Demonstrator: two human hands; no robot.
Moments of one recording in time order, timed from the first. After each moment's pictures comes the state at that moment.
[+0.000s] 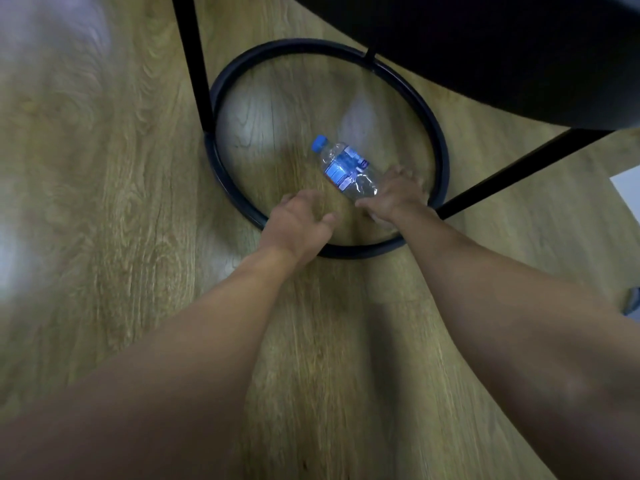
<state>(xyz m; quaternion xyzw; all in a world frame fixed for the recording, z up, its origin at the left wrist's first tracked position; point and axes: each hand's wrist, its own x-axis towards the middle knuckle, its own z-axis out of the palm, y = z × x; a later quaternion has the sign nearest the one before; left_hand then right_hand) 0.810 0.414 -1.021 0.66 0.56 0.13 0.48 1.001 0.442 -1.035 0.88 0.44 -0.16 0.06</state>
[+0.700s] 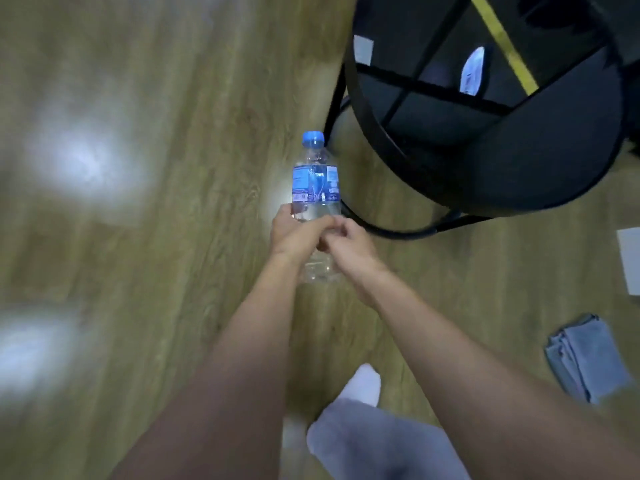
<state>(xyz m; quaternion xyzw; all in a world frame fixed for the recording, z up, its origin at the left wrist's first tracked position) 0.664 0.313 -0.749 0.19 0.70 0.30 0.62 0.757 0.297 -0.739 0.73 0.33 -0.57 -0.18</state>
